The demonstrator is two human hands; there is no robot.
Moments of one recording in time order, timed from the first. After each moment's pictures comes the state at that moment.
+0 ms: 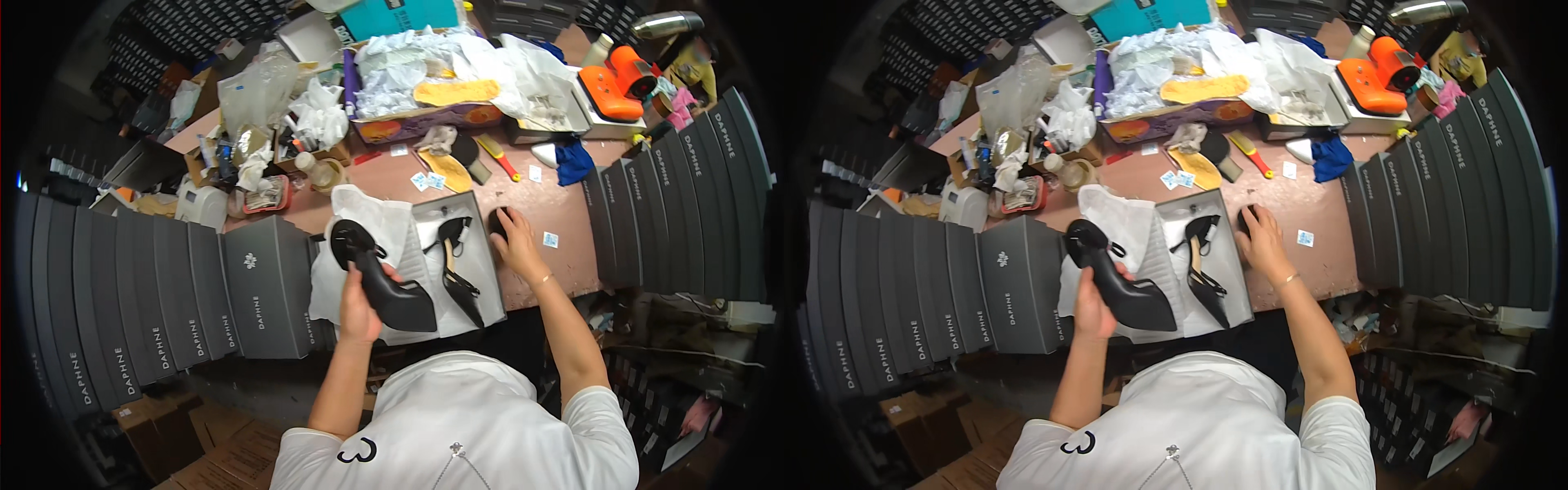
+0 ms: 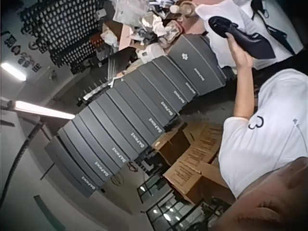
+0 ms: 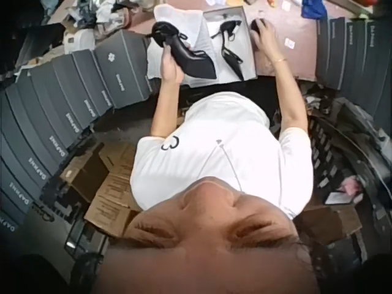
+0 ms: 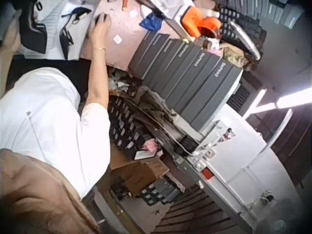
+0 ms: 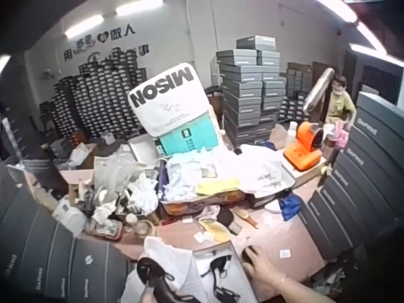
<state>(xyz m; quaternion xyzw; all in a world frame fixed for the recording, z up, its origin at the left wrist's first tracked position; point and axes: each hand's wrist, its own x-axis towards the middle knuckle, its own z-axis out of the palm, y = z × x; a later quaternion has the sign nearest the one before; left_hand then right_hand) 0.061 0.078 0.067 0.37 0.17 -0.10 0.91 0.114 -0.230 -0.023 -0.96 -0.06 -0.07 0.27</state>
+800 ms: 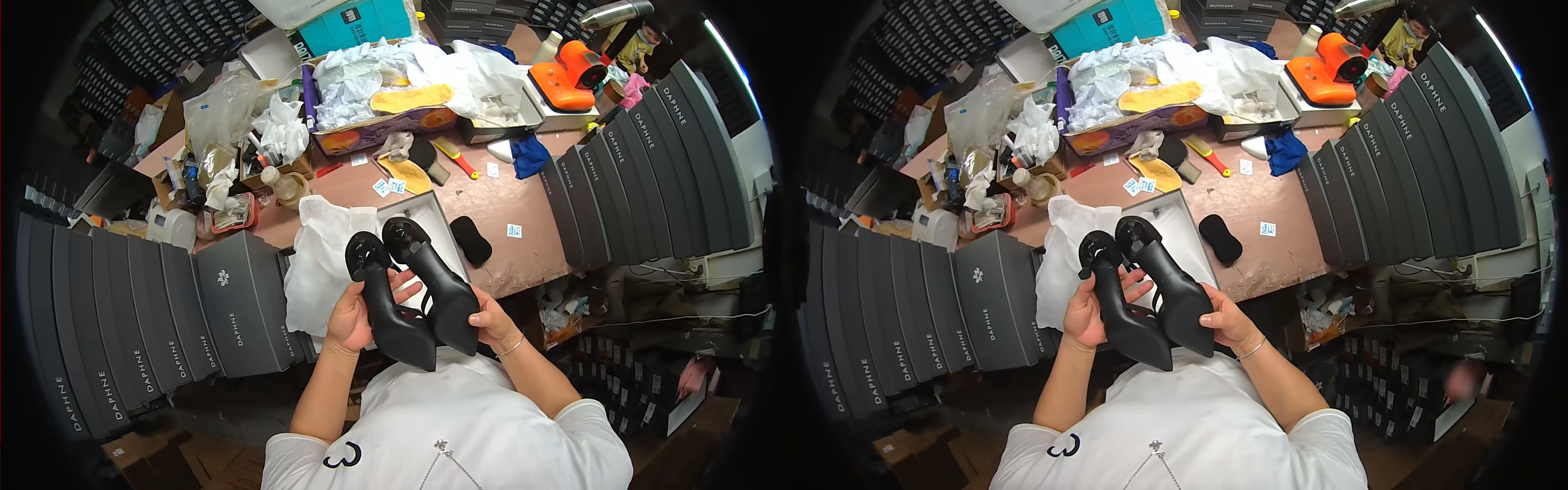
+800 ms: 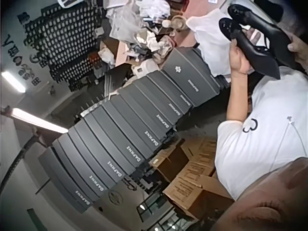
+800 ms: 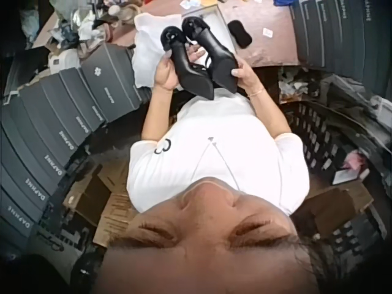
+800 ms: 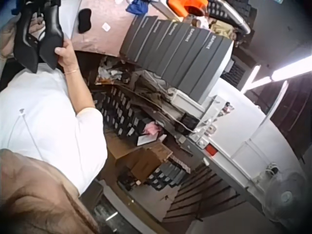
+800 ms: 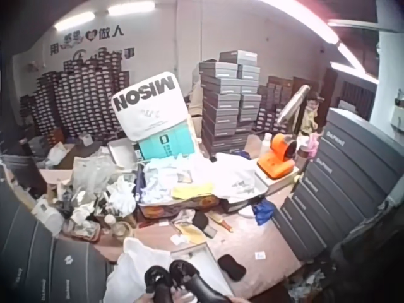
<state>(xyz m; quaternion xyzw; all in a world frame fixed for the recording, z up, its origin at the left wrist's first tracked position) 0.054 0.071 0.069 0.10 0.06 -0.38 0.92 -0.008 -0.181 0.058 -0.31 0.07 0.27 0.91</state>
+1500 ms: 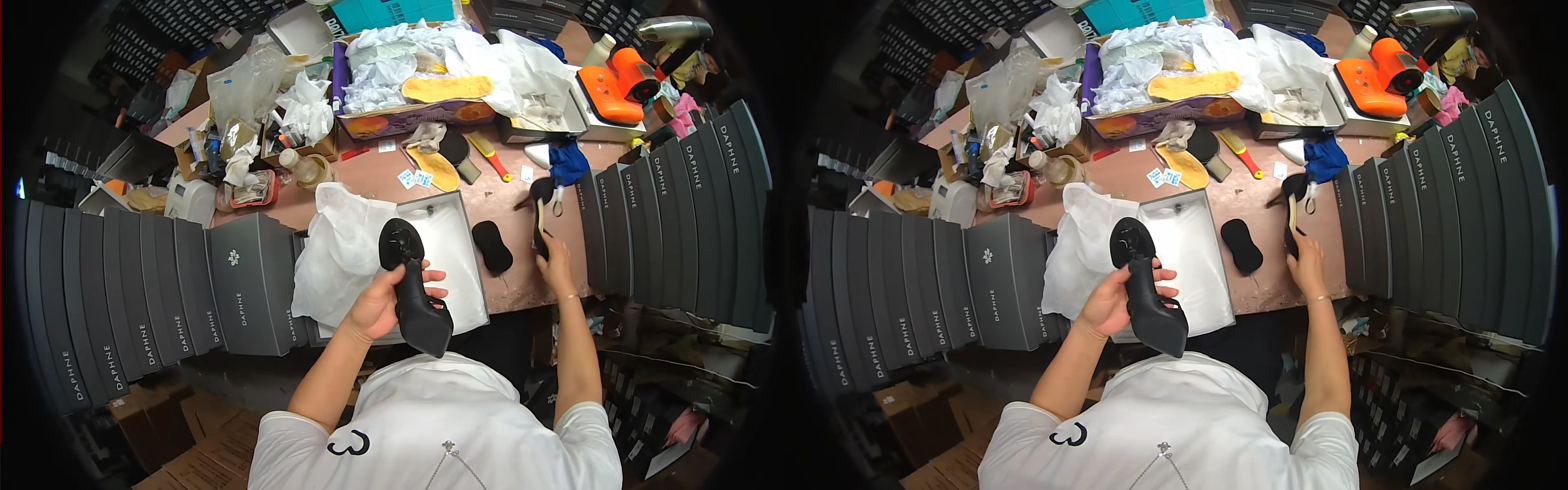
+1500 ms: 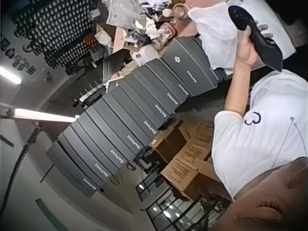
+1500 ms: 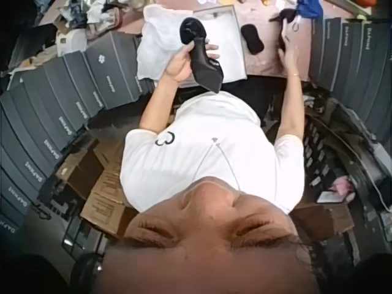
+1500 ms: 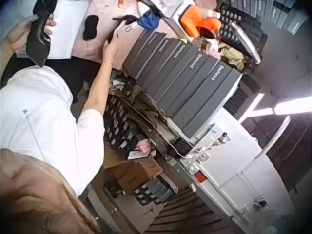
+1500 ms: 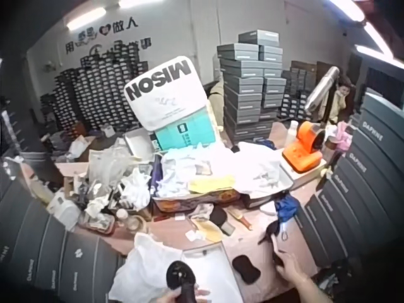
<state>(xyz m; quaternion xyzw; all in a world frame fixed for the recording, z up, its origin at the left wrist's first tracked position) 0.080 0.035 0.072 0.24 0.10 -0.40 0.88 0.069 -0.359 -0.054 -0.98 -0.01 -0.03 0.18</state>
